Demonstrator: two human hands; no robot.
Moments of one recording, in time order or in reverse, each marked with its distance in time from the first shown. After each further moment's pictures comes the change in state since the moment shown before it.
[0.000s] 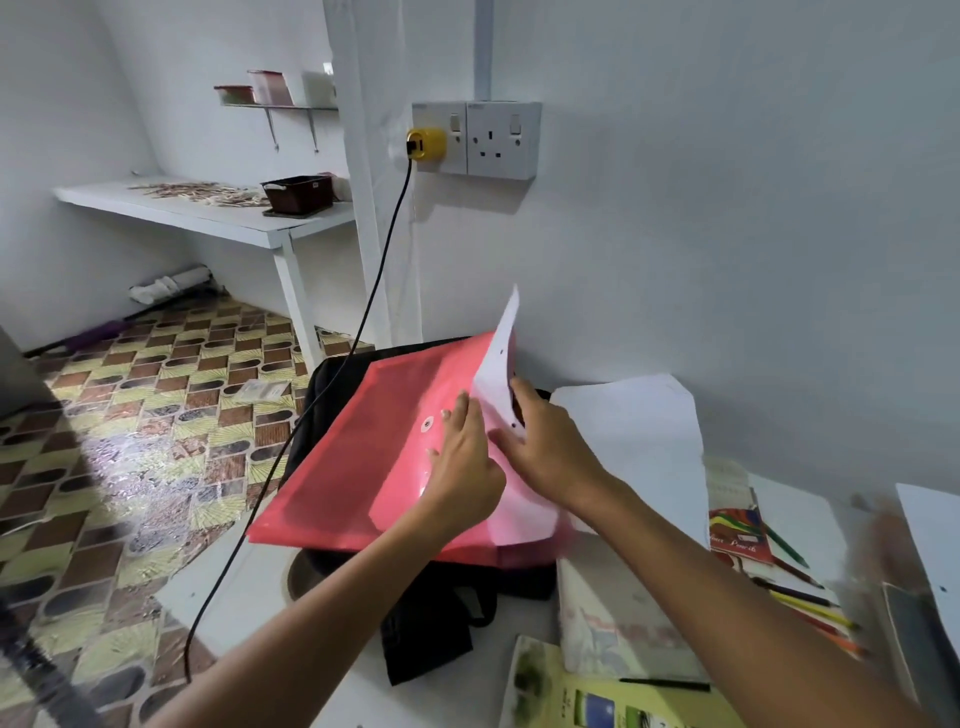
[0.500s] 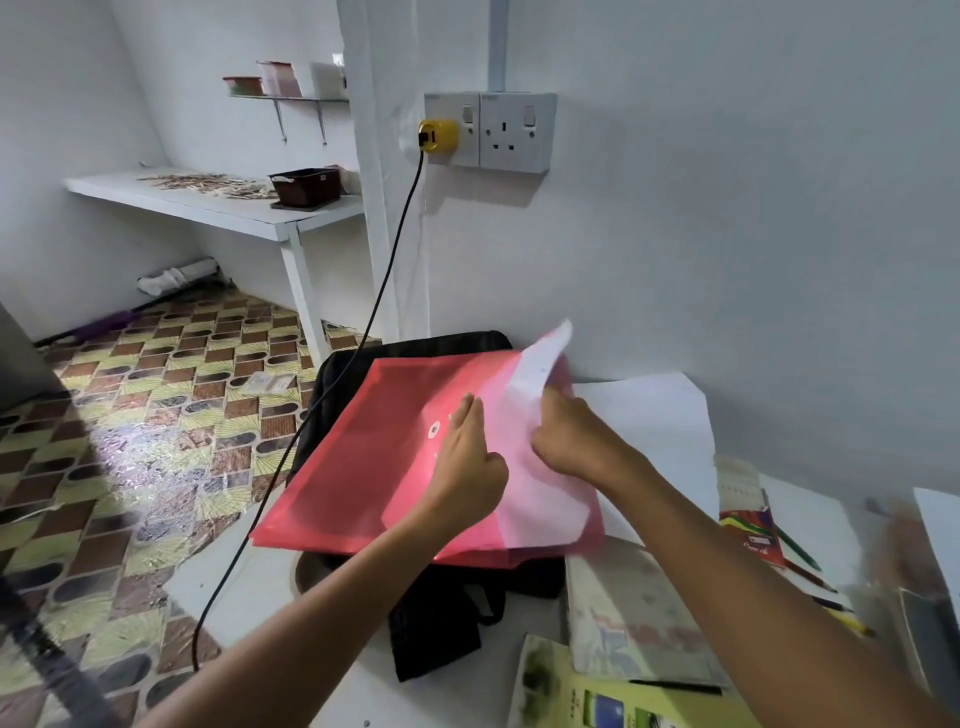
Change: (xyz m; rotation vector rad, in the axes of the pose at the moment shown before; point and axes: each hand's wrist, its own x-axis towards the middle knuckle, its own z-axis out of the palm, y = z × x) left_hand -0.005 -0.003 -0.007 -0.112 0.028 -0.016; right_hand 0.017 0.004 -0.013 -0.154 -0.264 0.267
